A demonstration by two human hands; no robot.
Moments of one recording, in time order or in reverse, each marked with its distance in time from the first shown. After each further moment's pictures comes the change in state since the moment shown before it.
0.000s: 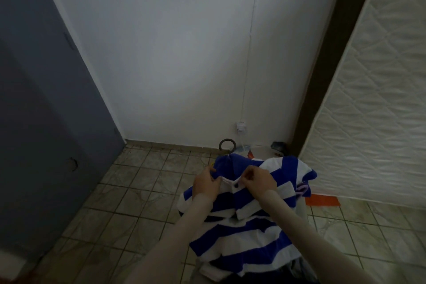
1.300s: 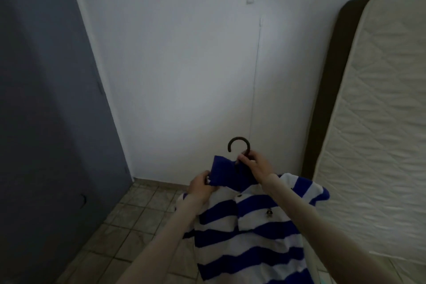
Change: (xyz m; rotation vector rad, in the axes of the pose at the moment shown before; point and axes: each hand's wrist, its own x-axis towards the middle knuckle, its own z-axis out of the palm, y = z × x) left_hand 0.004 0.051 -0.090 -0.135 -0.027 0.151; right_hand 0.012 -0.097 -0.096 0.424 0.042 -0.243
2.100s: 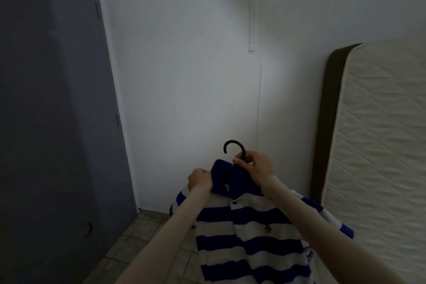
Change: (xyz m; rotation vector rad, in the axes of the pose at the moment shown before) left_hand -0.047 0.100 -0.063 -0.202 0.326 -0.166; right_hand -0.027 -0.087 -0.022 -0.174 0.137 -0.315
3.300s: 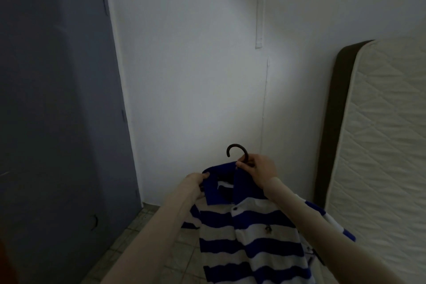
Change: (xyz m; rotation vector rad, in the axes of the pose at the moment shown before) left_hand 0.010 -0.015 -0.023 -0.552 -0.202 -0.423; right_hand -0.007 0.000 0.008 -0.201 -0.060 0.004
